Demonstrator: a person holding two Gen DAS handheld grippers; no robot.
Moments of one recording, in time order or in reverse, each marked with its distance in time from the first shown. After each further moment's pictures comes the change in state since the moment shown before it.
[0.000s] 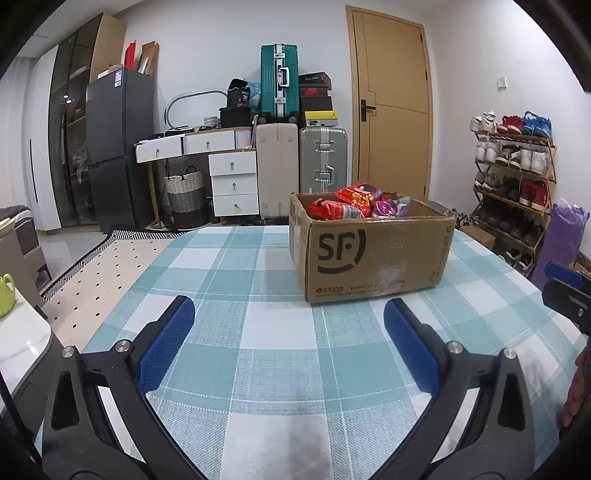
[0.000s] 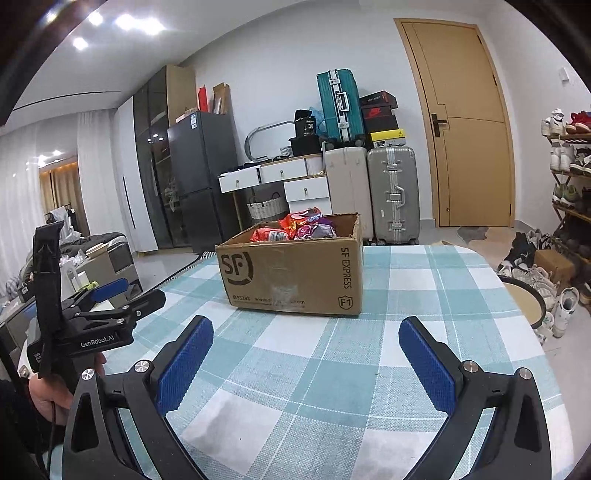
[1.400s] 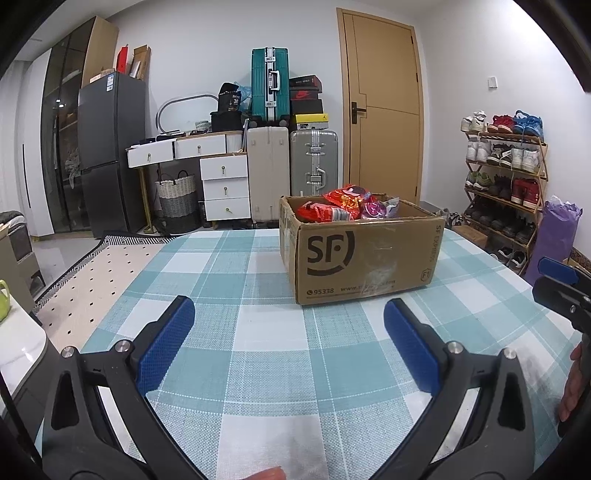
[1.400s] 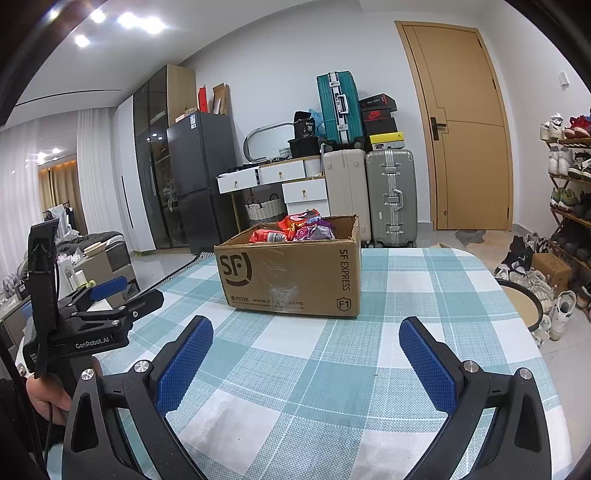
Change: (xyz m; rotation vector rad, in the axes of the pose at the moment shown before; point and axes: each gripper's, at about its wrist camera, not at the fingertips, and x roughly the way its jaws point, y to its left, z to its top) left arm -0.012 -0.002 0.000 0.026 -0.017 -0.034; right arm -0.003 0.002 0.002 -0.017 -0.008 -0.009
